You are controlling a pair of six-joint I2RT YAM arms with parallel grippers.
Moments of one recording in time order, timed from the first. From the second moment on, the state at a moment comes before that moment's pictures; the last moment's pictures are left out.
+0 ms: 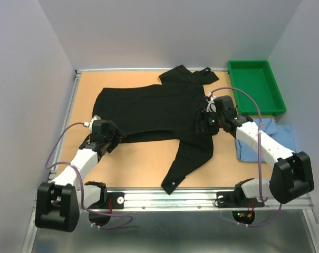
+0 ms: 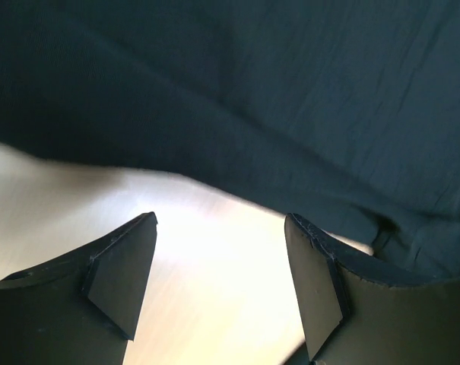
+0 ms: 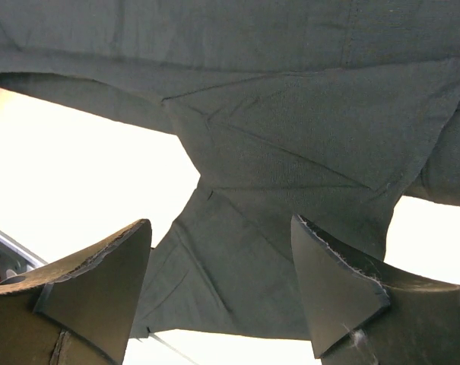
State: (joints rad) left arm -0.15 1.02 0.48 -0.26 0.01 -0.92; right arm 0.36 1.33 0.94 -0.43 -0.30 0.35
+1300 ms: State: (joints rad) left arm -0.04 1.46 0.76 -0.20 0.05 -0.74; right arm 0.36 1.29 0.93 -0.45 0.01 0.44
